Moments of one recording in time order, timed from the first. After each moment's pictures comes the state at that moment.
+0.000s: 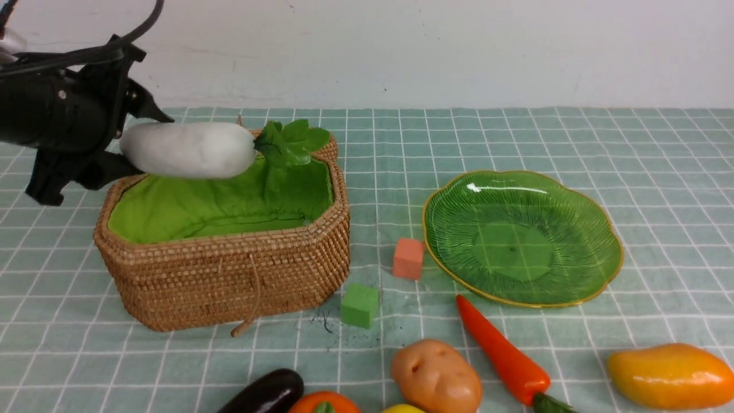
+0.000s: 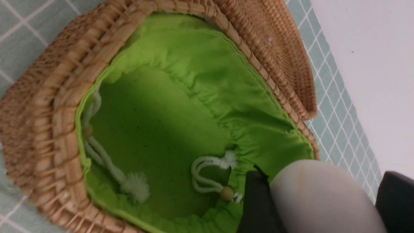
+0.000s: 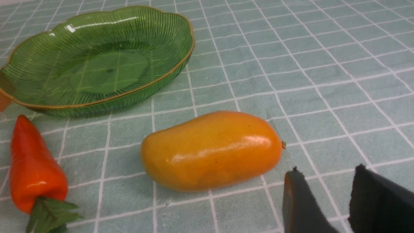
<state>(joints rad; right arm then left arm) -0.12 -0.01 0.02 0.02 0.39 0.08 -0.05 1.51 -1.27 -0.31 0.58 -0.83</state>
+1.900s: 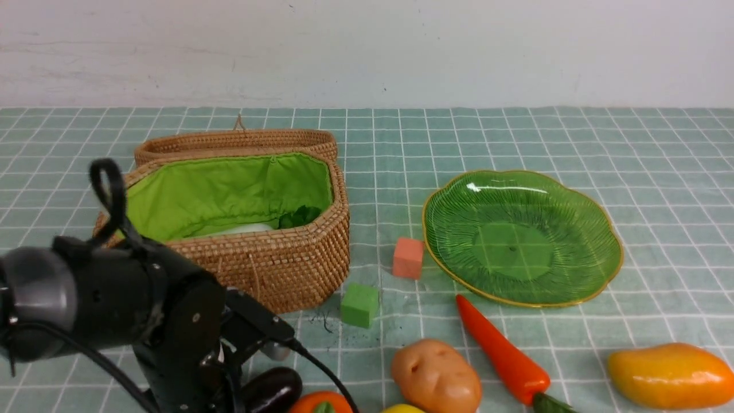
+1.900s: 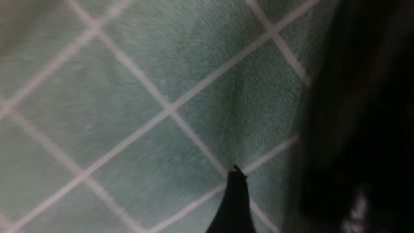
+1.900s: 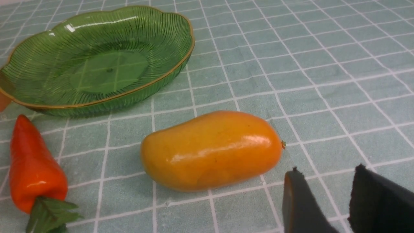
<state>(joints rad) -0.12 -0.01 0.02 0.02 0.39 0.08 -0.52 1.67 -0.83 0.05 0.75 0.08</state>
